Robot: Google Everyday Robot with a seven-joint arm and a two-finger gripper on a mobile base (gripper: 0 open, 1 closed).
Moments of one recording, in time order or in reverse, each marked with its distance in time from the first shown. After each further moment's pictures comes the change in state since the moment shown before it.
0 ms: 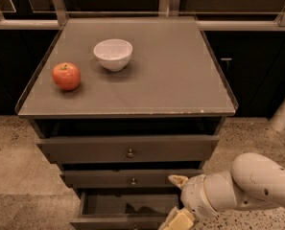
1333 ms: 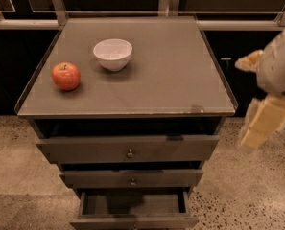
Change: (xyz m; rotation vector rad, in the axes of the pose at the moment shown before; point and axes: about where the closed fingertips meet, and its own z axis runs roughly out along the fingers) arm -0.171 -0.028 -0.302 0.401 0.462 -0.341
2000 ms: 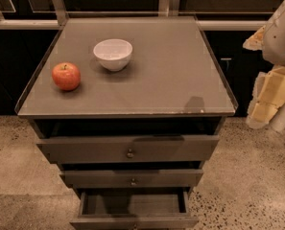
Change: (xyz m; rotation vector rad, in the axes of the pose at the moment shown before) arm 0.002 -0.032 -0.022 -0.001 0.101 0.003
